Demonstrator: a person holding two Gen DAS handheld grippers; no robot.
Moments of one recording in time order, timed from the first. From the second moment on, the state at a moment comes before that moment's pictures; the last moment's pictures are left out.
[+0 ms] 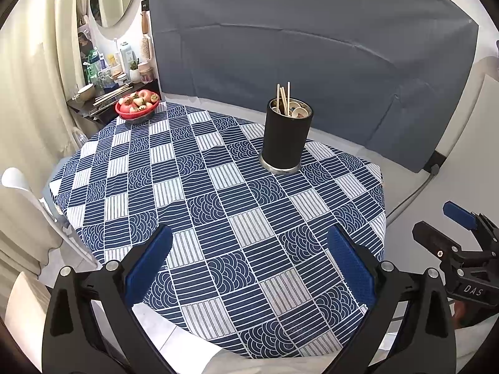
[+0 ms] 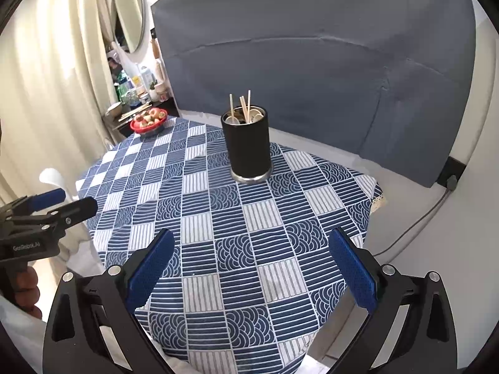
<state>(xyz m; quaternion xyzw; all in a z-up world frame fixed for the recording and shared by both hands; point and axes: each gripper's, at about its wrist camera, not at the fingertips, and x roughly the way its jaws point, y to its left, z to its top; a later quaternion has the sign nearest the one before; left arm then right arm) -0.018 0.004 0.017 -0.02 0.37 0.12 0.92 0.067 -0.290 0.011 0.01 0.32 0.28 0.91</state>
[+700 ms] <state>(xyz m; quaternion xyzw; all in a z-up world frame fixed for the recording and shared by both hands) -0.015 0.010 0.018 -0.02 0.38 0.11 0.92 0.062 -0.285 0.018 -0.02 0.31 0.28 0.91</state>
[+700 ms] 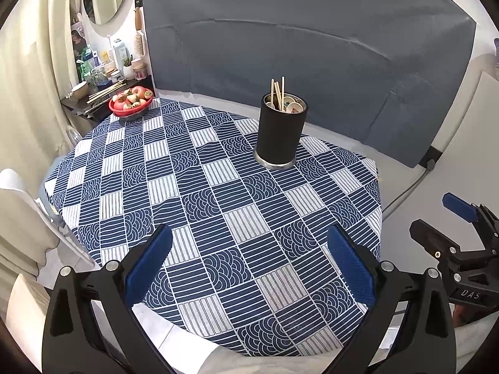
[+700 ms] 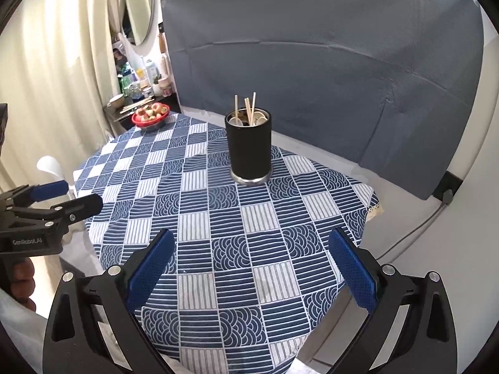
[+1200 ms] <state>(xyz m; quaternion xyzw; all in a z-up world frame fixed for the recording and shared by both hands) -0.014 0.016 0.019 -0.02 0.39 0.11 0.92 0.062 -0.284 0.020 -0.02 0.31 0.28 0.91</state>
